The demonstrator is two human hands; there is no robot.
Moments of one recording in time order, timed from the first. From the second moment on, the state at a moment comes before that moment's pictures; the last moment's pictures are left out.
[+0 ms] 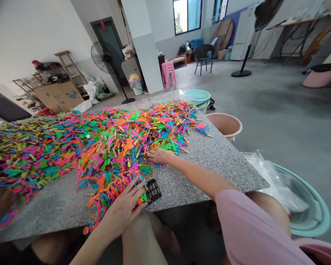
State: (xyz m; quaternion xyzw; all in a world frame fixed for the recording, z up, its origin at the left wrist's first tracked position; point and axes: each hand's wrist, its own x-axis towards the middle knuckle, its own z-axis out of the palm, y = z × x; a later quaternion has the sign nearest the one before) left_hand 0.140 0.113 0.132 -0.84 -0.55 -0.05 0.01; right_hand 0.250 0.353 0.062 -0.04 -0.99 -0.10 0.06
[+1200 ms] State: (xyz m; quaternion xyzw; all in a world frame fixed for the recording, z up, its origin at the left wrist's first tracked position) left_hand 0.129 0.103 0.125 -0.83 -0.55 -0.10 -0.04; right_hand 0.295 0.229 0.063 -0.26 -0.93 0.26 0.03
